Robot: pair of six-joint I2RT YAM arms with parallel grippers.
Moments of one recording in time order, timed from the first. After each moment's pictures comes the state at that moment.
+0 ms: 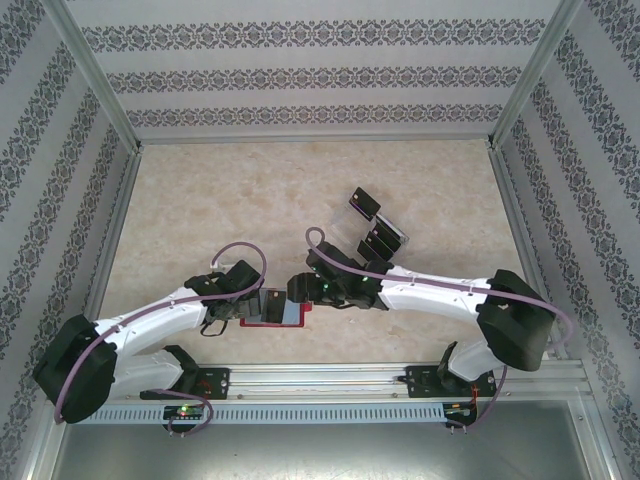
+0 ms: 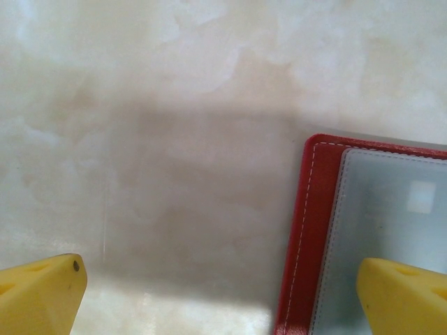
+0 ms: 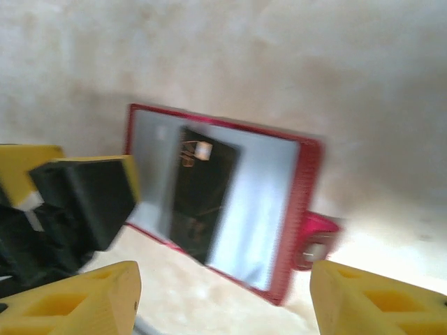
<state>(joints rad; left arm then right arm) -0.66 1.15 0.53 -0.71 -0.31 -0.80 1.00 1.49 0.89 -0.33 -0.09 0.95</state>
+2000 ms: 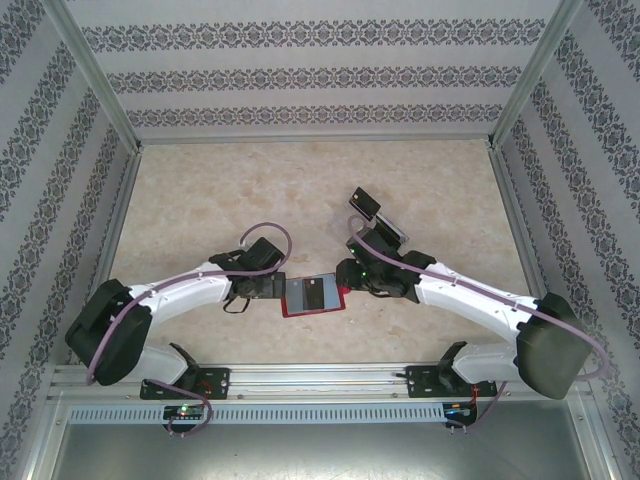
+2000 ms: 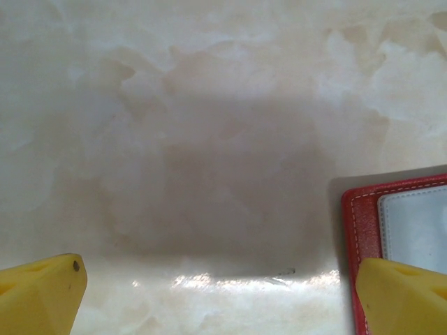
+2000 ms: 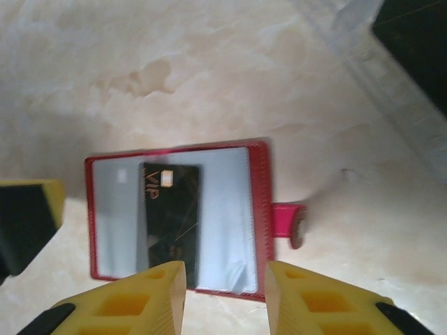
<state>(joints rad) -0.66 1.42 0.74 -0.57 -0.21 -0.68 0.80 1.29 0.81 -0.49 -0.02 0.82</state>
